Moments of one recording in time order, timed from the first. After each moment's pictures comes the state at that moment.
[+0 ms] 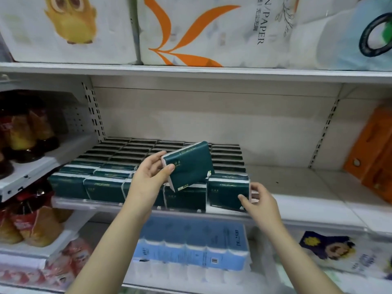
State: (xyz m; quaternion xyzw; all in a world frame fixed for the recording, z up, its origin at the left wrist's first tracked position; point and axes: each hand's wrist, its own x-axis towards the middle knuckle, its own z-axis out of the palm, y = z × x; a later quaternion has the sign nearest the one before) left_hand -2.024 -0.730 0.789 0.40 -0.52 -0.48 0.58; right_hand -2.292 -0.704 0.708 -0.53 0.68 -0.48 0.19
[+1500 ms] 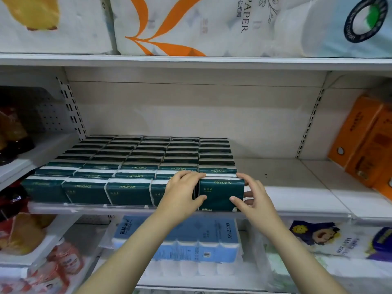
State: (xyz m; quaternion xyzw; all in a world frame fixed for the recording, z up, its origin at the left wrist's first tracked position) left_hand -2.092 -0.744 0.744 0.45 -0.85 -0.12 0.24; right_hand -2.303 -0.680 0.709 -0.60 0.60 -0.48 0.21
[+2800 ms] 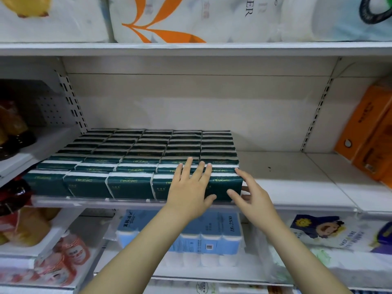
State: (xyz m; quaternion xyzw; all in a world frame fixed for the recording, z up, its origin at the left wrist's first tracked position) left_hand -2.112 -0.741 0.736 0.48 -0.87 0.10 0.08; right_hand -2.300 -0.690 0.694 -0.61 0.61 -0.45 0.22
